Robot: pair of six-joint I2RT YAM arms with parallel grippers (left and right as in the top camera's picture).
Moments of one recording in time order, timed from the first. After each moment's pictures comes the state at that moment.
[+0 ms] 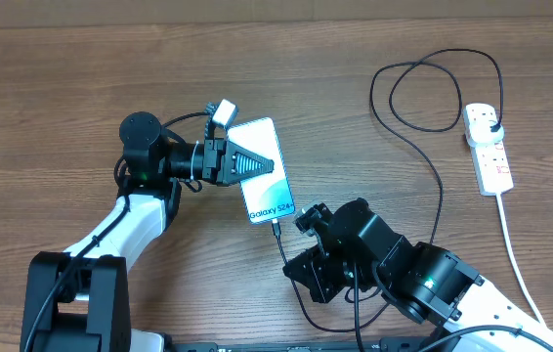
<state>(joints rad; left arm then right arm) -0.10 1.61 0.75 0.86 1.56 -1.30 0.87 1.04 0.84 -0.66 -0.41 0.47</state>
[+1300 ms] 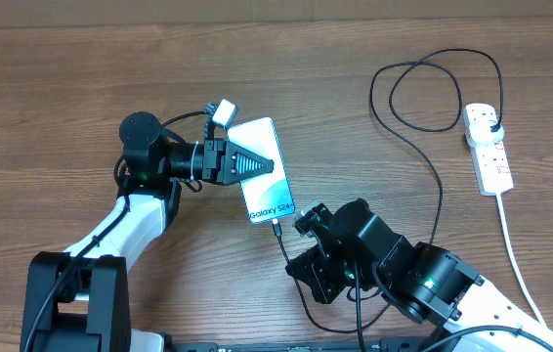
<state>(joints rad) -0.10 1.61 0.75 0.86 1.56 -1.27 0.87 1.04 0.84 -0.68 -0.38 0.40</state>
